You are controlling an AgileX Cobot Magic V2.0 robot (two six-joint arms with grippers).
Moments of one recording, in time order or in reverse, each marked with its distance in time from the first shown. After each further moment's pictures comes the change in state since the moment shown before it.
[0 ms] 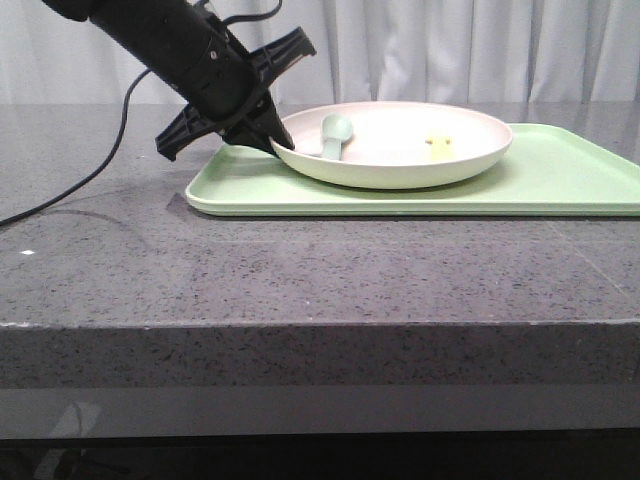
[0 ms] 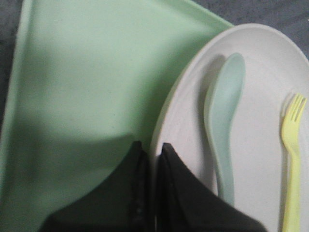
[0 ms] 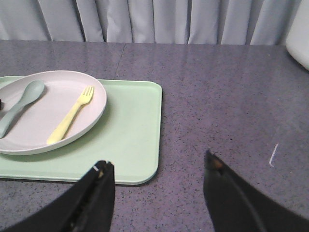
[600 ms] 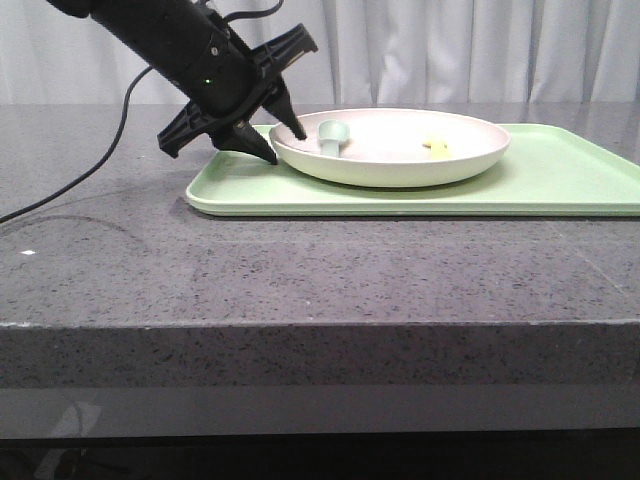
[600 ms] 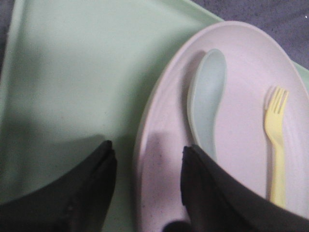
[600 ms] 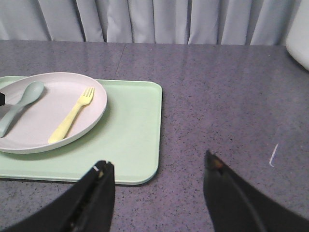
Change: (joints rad) left arm 0.000 -0.008 -0.021 0.019 0.035 -0.006; right arm 0.000 0.000 0.000 0.000 0.000 0.000
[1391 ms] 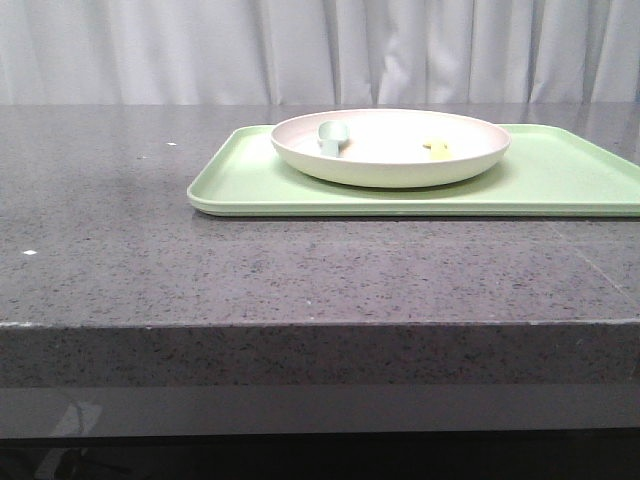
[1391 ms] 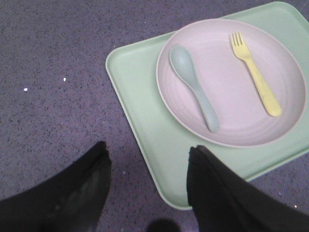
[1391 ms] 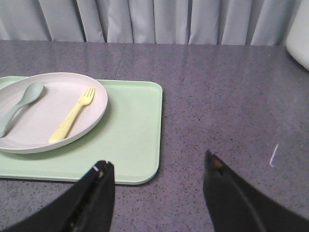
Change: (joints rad) left arm 0.000 -0.579 0.054 0.585 0.416 0.130; right arm 0.000 0.000 0.000 0.000 0.000 0.000
